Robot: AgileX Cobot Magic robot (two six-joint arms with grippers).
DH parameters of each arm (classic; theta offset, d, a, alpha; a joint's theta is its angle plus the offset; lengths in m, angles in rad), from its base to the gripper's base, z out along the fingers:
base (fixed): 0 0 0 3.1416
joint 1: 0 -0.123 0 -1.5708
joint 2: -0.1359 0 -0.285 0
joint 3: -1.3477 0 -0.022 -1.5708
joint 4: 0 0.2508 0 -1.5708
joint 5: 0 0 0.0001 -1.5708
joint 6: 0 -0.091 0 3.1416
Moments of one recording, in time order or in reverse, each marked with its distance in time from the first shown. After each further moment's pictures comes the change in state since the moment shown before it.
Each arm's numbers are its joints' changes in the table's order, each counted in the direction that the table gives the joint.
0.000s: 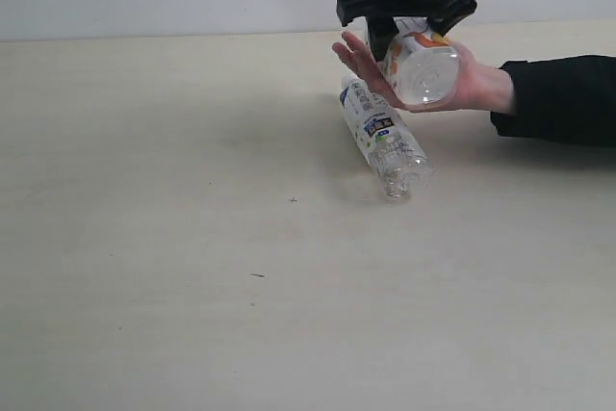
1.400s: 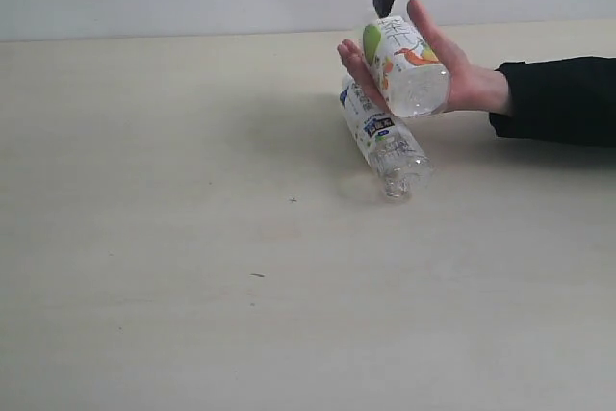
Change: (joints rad) left arm 0.000 0.000 0.000 0.000 0.000 0.000; right arm 0.001 0.191 -0.011 0.008 0.088 0.017
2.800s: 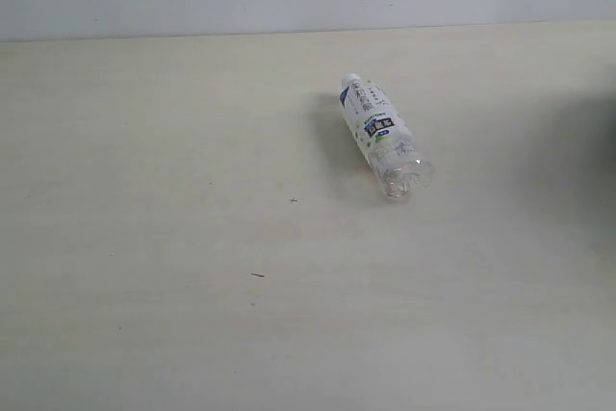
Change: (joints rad) left arm 0.000 0.000 0.000 0.000 0.000 0.000; right arm 0.000 1.731 -1.453 -0.457 -0.565 -0.024
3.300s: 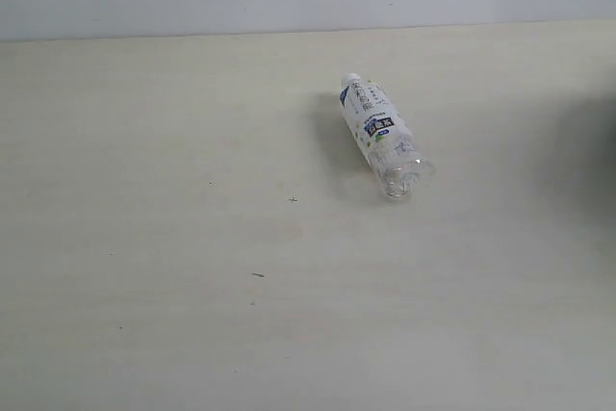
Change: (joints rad) left arm 0.000 0.000 0.000 0.000 0.000 0.000; right arm 0.000 0.165 -0.015 -0.044 0.001 -0.118
